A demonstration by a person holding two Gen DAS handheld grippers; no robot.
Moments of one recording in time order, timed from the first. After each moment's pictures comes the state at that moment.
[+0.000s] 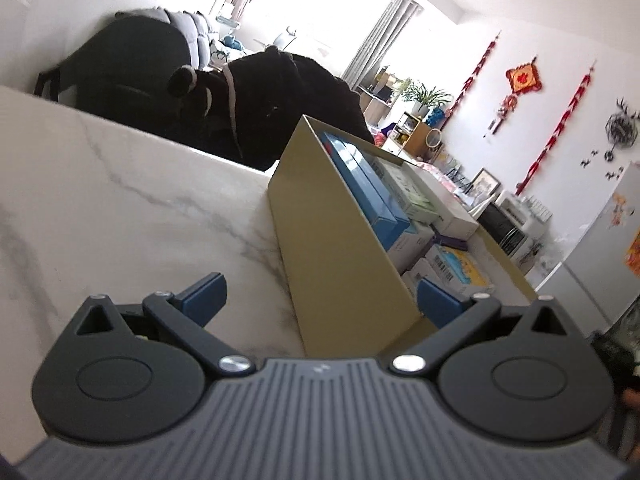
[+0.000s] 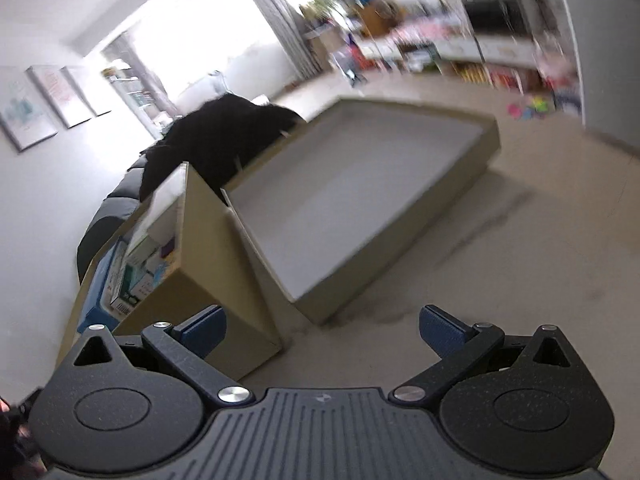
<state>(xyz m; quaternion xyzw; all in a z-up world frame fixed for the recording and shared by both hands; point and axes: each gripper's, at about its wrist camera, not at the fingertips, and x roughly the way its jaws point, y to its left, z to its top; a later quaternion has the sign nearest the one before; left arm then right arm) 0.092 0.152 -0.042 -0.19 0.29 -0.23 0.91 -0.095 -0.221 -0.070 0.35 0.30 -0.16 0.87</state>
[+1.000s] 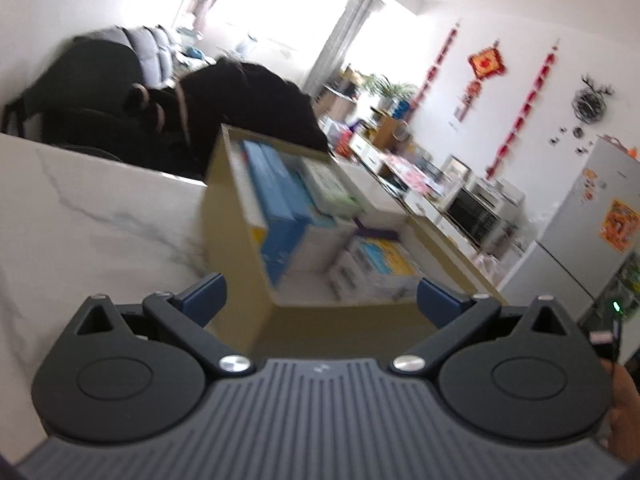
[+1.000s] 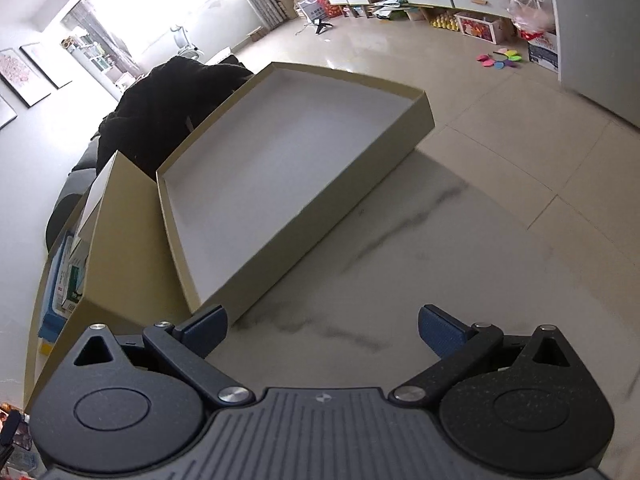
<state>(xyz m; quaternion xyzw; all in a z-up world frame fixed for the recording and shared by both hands) 0.059 0.102 -0.010 -0.15 0.27 -0.28 0.91 -0.088 -0.288 -0.071 0.33 0.38 -0.16 0.85</state>
